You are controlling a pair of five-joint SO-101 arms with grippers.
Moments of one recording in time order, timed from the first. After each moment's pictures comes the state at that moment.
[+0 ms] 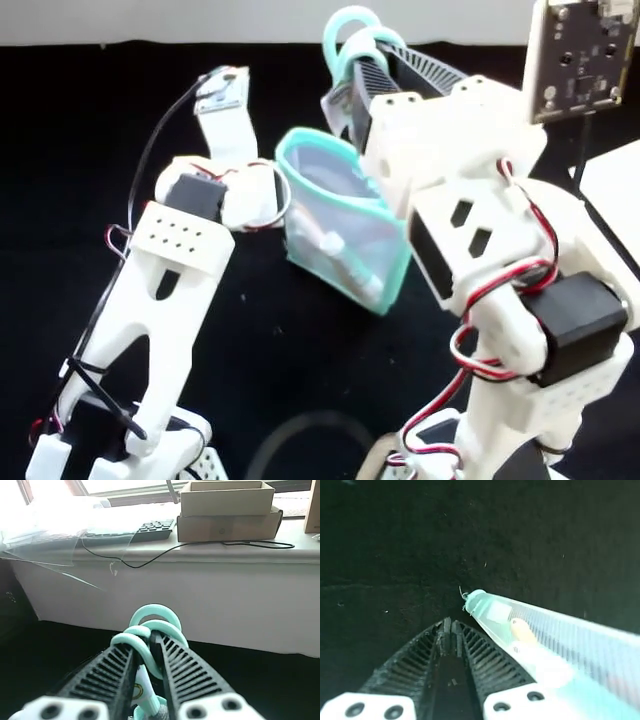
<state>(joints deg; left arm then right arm) 12.8 -16.1 16.0 61.0 -9.7 -29.4 -24.2 -41.3 75.3 -8.2</state>
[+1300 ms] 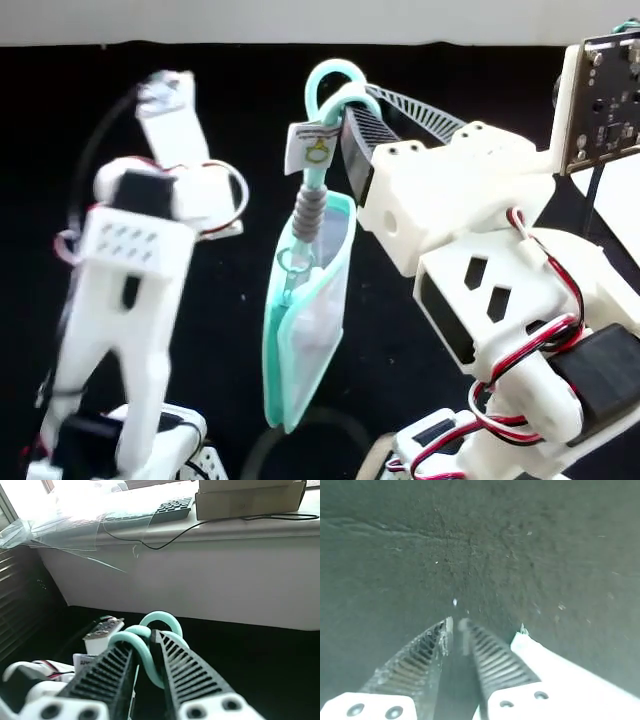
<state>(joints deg) 5.2 -23.8 4.3 86.3 -10.9 -33.1 -24.4 -48.2 87.5 -12.5</state>
